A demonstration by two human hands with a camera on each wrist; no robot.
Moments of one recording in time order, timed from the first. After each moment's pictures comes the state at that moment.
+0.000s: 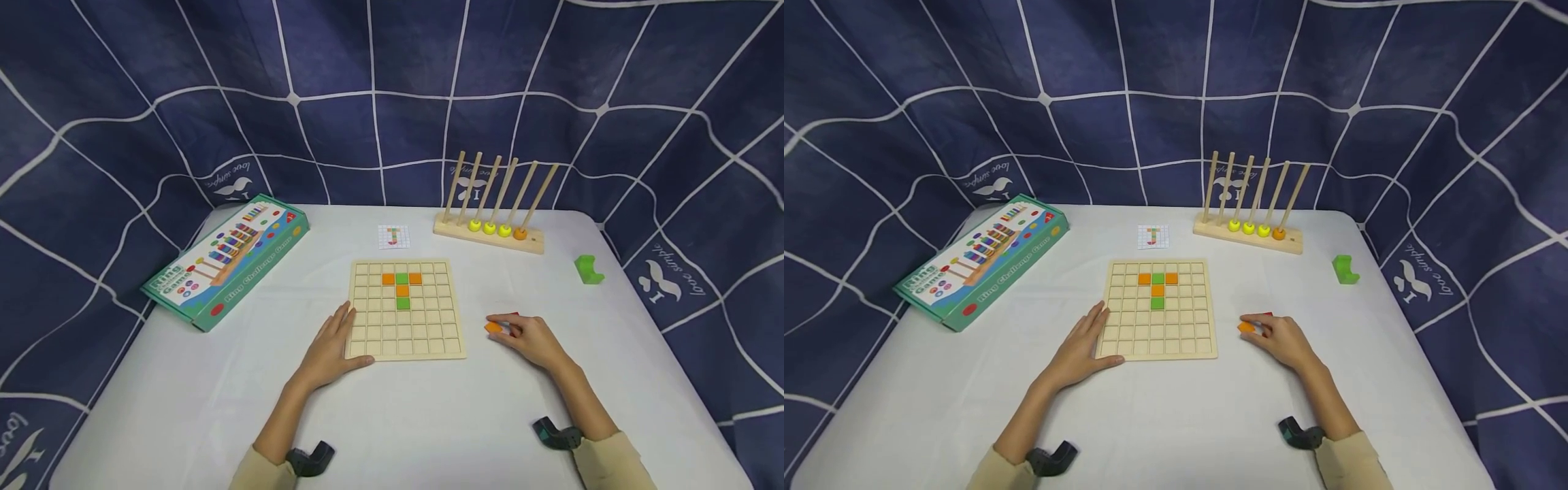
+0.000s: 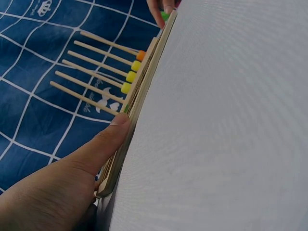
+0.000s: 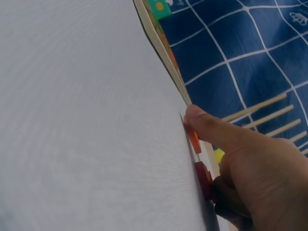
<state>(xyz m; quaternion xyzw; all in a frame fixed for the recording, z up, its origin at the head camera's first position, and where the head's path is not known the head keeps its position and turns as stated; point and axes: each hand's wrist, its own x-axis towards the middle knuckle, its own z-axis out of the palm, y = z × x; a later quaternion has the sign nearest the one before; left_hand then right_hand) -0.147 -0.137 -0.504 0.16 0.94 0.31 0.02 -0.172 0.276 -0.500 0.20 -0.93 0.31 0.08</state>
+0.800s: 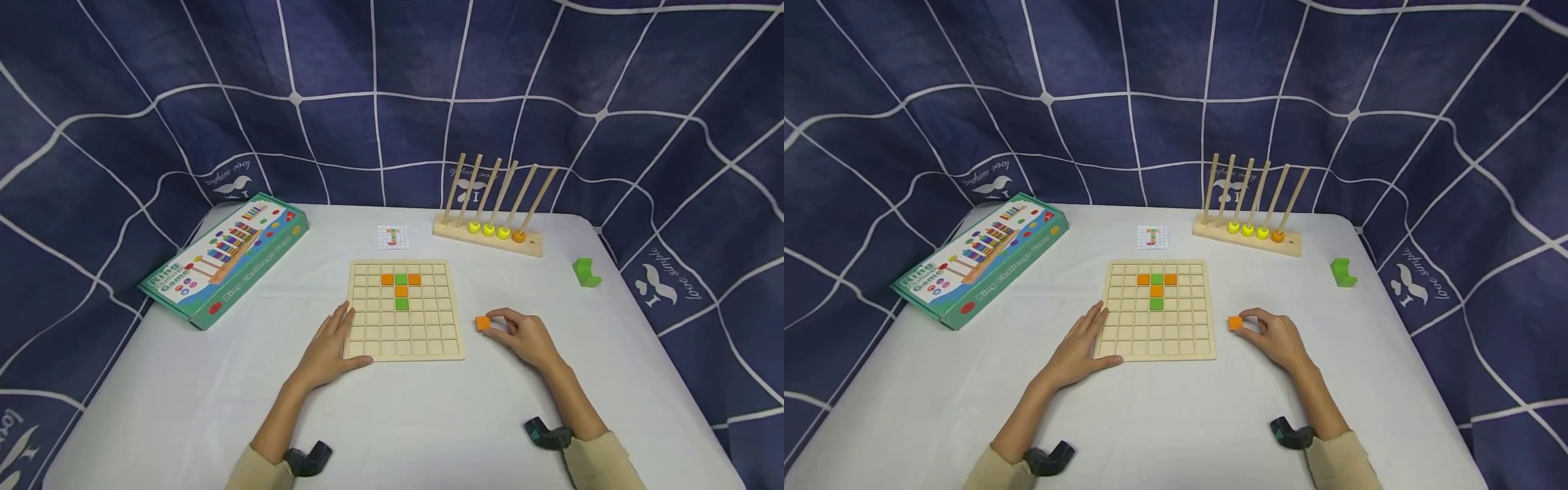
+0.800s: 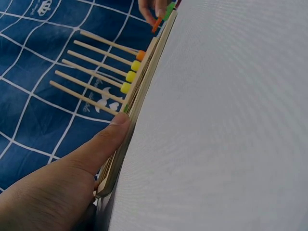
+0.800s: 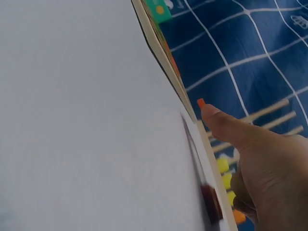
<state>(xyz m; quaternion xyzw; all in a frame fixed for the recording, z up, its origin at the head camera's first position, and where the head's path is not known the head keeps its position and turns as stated) -0.146 -0.137 -0.505 0.17 0.93 0.32 0.00 -0.174 0.264 -0.498 0.19 -0.93 0.29 0.14</state>
